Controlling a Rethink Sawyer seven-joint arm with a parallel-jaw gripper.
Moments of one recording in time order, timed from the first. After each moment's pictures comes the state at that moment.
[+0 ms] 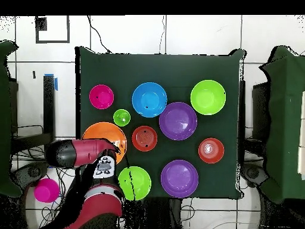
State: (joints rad) arm 0.20 -0.51 0.07 1.80 0.17 0.35 1.95
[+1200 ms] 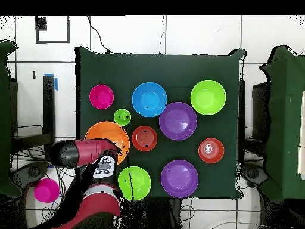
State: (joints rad) arm 0.23 -0.49 0.01 1.78 0.17 0.33 1.95
